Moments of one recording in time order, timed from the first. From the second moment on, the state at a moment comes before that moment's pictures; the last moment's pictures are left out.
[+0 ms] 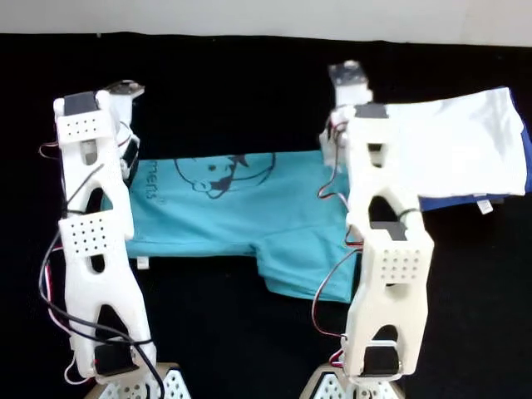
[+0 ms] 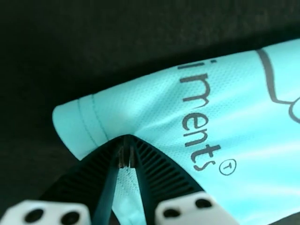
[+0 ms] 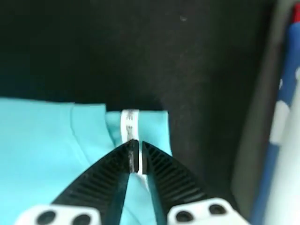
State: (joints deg) left arm -21.8 72.7 -77.9 100.4 -34.2; right arm -6.0 39.9 -32.0 72.0 10.4
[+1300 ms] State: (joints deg) left arm -25.7 9.8 25.8 59.5 -29.8; right arm -11.5 -9.1 0.0 90.2 10.4
